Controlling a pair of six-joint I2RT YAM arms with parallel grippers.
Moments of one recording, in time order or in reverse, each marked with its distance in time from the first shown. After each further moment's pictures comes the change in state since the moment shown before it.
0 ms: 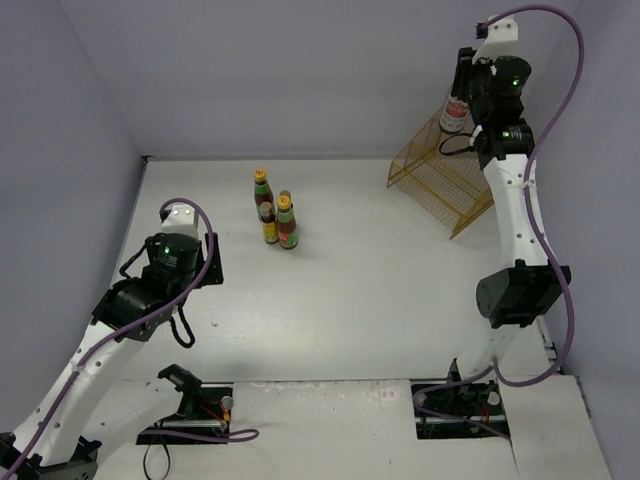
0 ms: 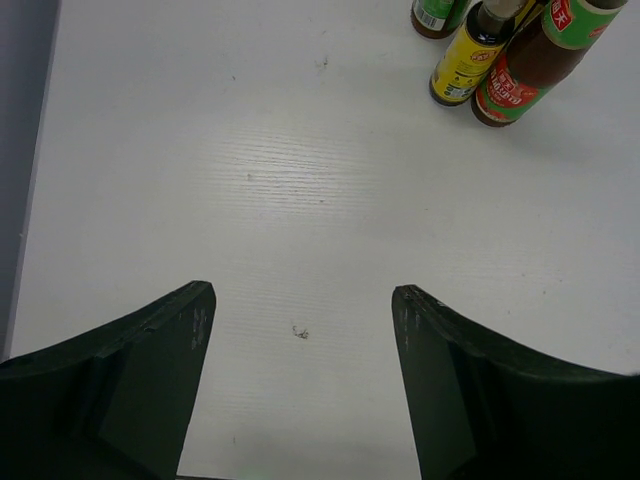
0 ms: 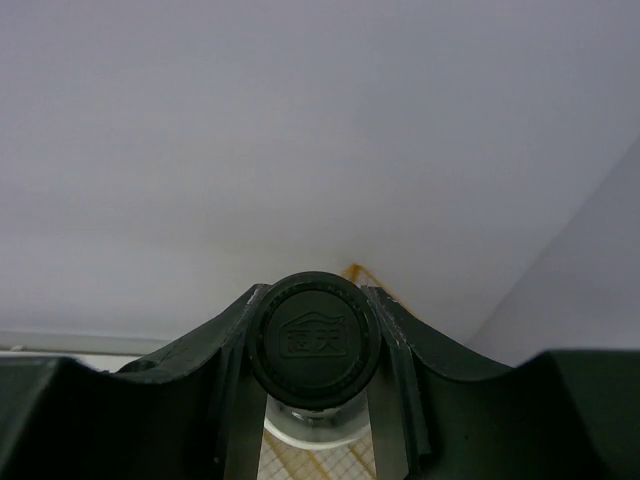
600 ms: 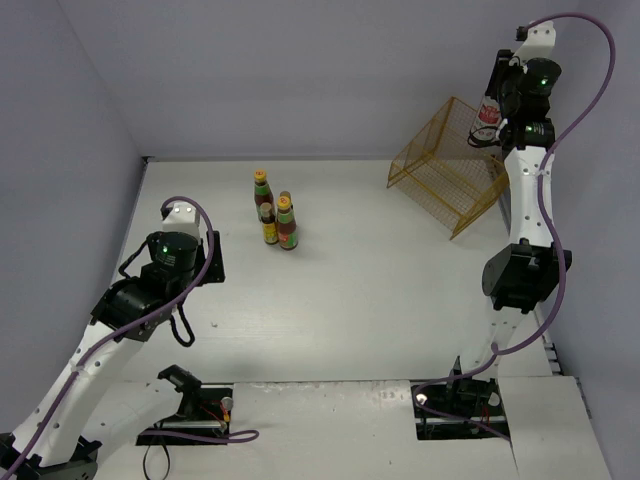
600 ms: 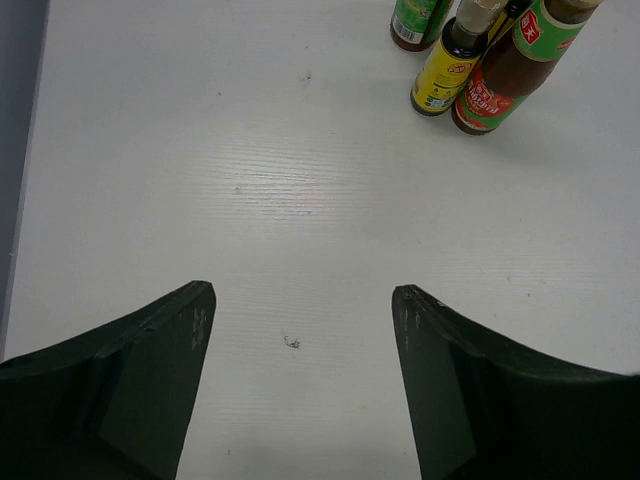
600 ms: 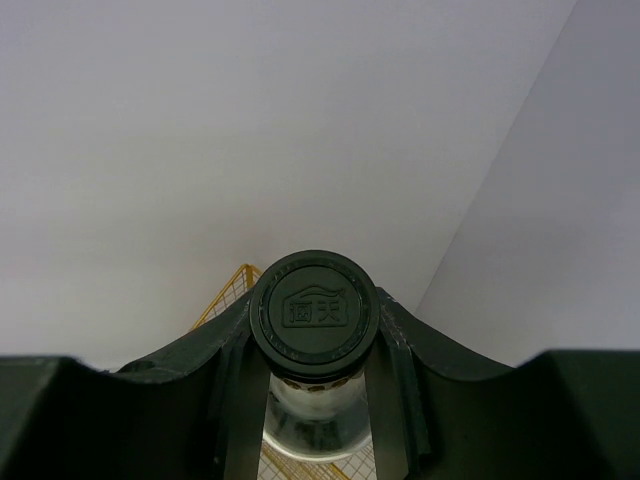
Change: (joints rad) left arm 0.000 0.008 0.018 0.032 0.024 0.026; right arm -0.200 0.175 0.116 0.031 -0.044 0.040
